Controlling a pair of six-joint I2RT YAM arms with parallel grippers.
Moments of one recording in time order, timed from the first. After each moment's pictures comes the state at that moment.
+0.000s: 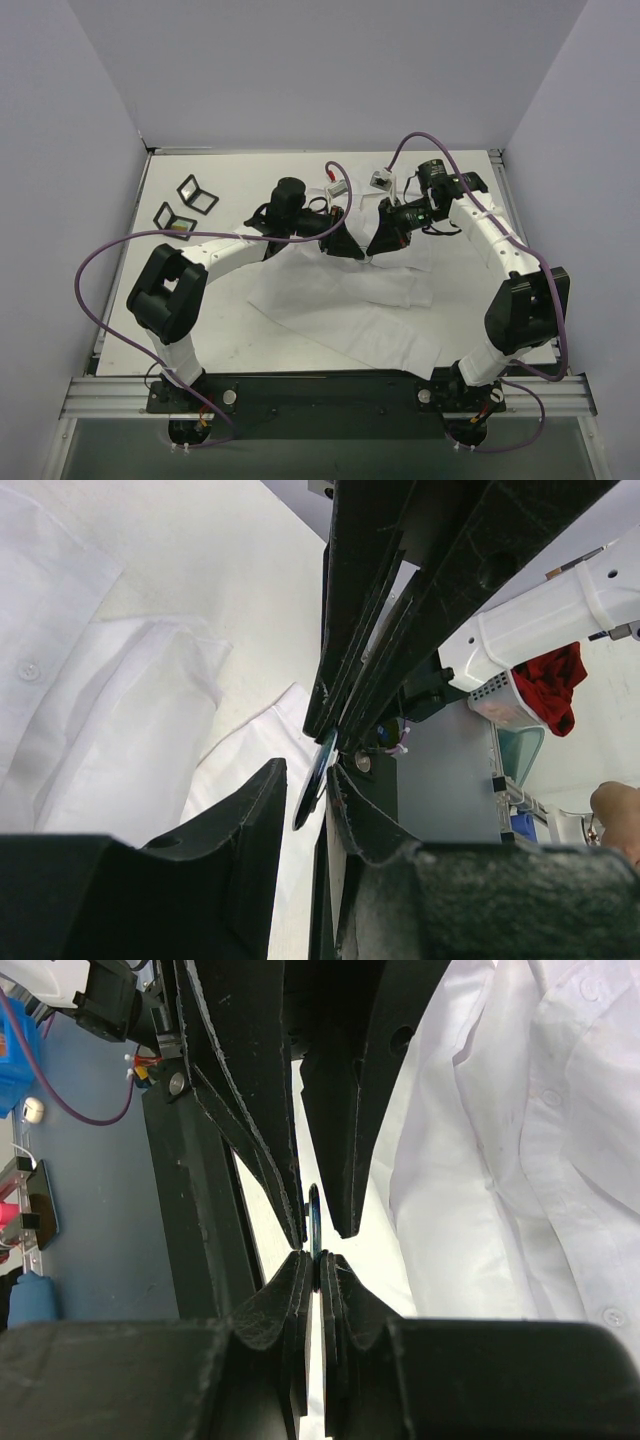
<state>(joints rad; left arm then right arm) -0.63 1.78 1.19 0.28 1.02 -0.56 0.26 1.62 1.43 -1.07 -0.99 -0.56</state>
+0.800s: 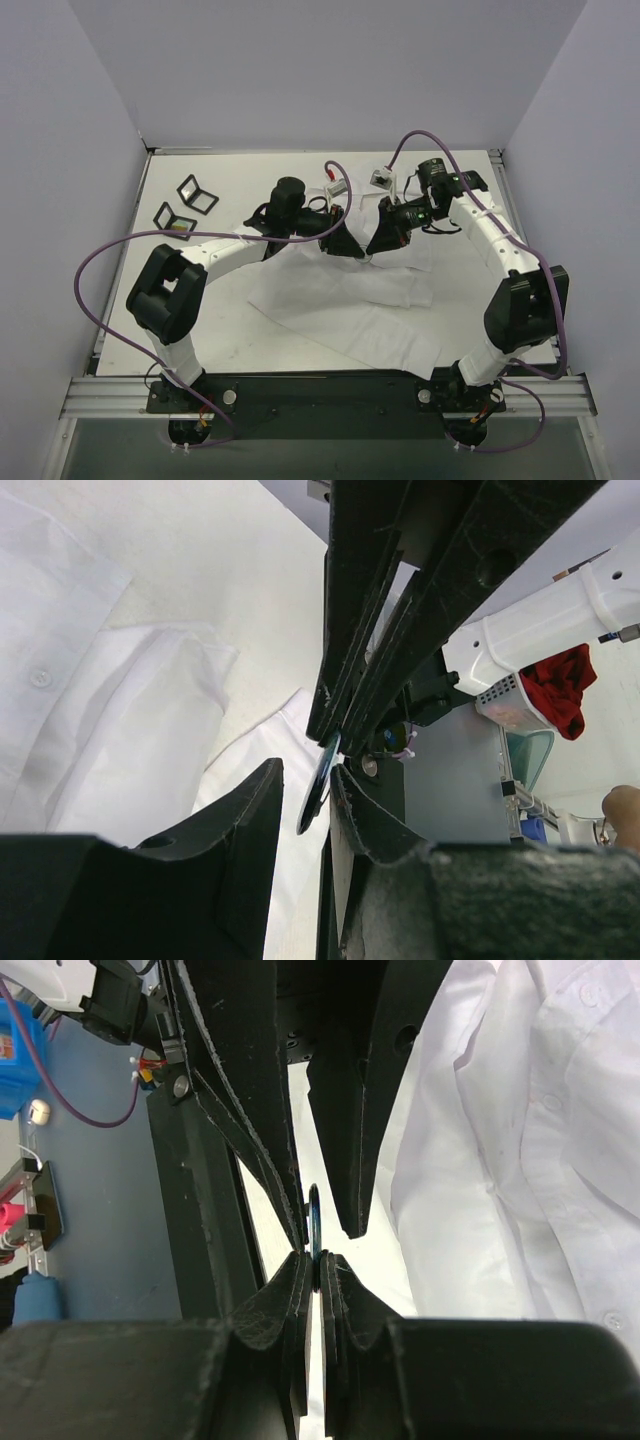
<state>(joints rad) -0.63 1.78 1.19 0.28 1.00 -0.55 0.26 1.62 1.44 -1.07 -1.00 -0.57</state>
